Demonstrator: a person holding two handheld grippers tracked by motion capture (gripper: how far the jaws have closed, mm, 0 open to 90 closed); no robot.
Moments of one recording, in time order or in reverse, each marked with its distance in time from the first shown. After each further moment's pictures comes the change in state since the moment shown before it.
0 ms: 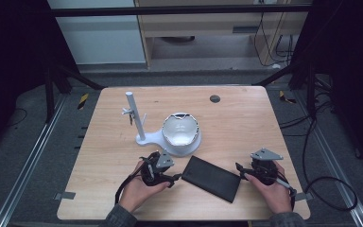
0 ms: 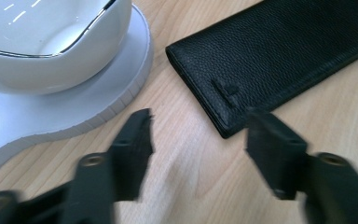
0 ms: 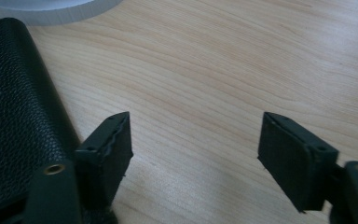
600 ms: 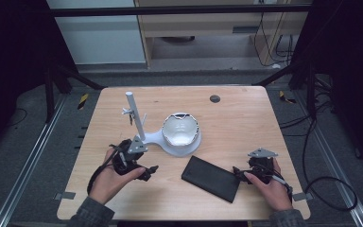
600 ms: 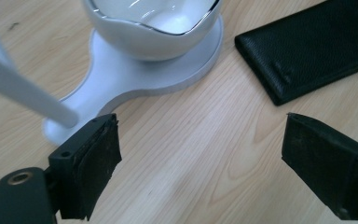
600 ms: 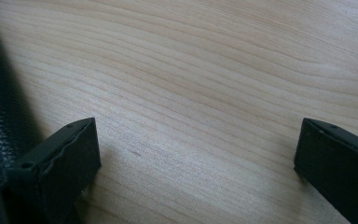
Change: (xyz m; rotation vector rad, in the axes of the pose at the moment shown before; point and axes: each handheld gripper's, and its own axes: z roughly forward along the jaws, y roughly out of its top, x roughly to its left) left arm 0.041 -0.001 -0.060 0.035 0.086 -0.092; right arm -0.006 -0.010 0.026 0.104 0.016 0.076
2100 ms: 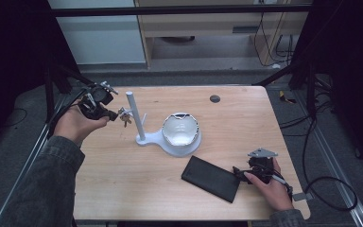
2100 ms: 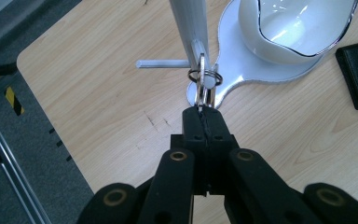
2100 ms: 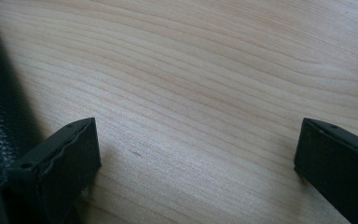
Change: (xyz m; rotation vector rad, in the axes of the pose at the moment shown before) left arm 0.118 0.089 -0.098 0.288 0.162 -0.110; right arm 0.000 0.000 0.001 -0.001 0.001 -0.007
